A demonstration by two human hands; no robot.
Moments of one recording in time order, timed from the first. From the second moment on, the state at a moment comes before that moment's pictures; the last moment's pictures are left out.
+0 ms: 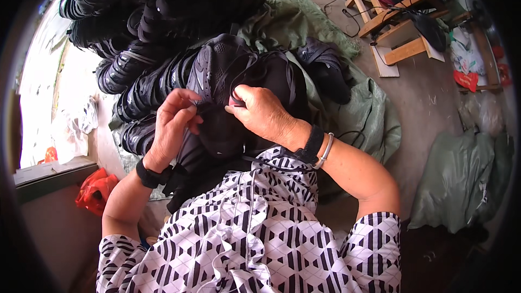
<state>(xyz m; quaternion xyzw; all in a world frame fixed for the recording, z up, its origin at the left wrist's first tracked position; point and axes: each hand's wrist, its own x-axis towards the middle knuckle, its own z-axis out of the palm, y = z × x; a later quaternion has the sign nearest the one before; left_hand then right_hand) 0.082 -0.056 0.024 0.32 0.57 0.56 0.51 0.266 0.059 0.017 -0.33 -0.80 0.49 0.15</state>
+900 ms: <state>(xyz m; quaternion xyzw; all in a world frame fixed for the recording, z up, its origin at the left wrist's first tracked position) 0.068 -0.026 0.052 0.86 0.45 0.23 0.11 0.293 0.114 0.054 -0.30 -0.59 0.74 0.08</state>
